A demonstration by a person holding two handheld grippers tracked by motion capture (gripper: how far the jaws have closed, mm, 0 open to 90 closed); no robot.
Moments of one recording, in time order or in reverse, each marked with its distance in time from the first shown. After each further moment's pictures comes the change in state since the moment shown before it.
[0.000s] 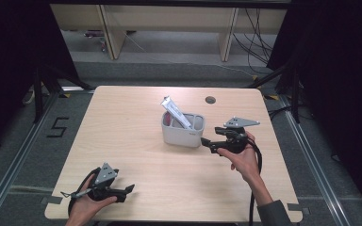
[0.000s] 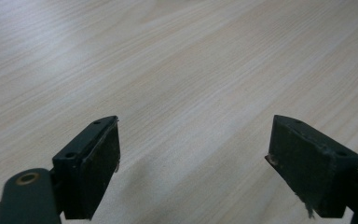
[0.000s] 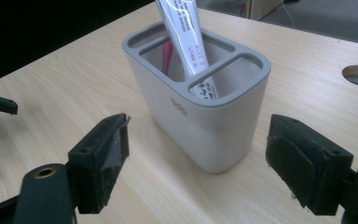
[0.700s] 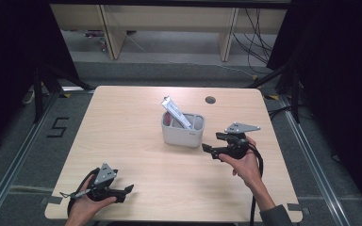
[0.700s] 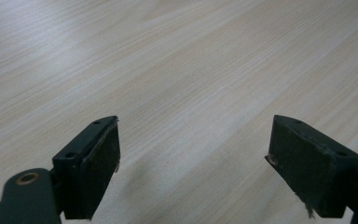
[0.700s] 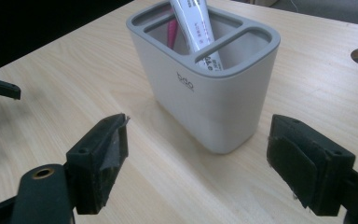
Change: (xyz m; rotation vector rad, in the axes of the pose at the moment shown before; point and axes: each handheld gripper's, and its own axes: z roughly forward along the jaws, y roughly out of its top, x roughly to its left) left arm 0.001 -0.001 -0.003 0.010 -0.001 0.013; right arm 0.004 -0.015 -0.003 0.029 0.023 0.023
